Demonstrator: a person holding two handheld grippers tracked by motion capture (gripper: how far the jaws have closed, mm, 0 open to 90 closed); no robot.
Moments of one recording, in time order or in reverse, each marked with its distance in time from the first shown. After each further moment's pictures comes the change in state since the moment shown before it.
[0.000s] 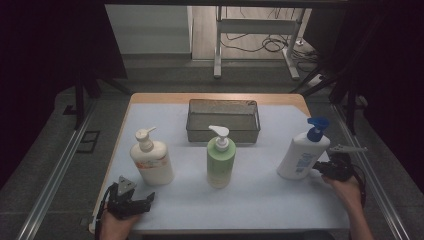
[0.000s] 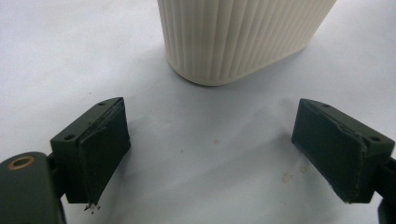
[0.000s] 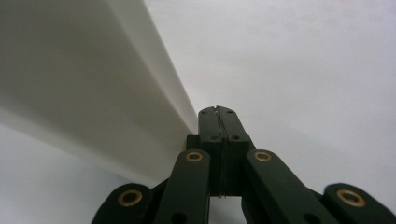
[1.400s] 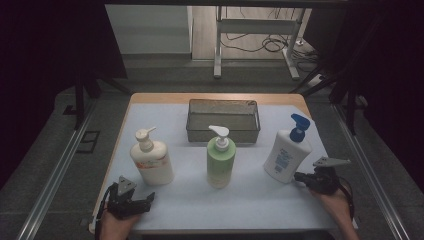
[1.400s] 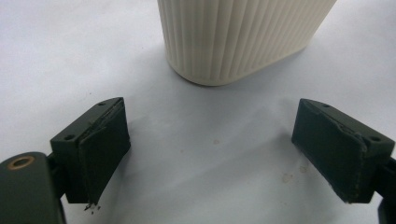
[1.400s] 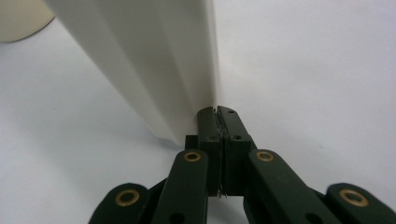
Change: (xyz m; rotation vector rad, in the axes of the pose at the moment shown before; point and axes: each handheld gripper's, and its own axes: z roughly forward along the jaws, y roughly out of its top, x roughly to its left) left arm 0.000 0.000 0.000 0.000 -0.001 -0.003; right arm 0.055 -0.021 0.010 0.034 0.061 -0.123
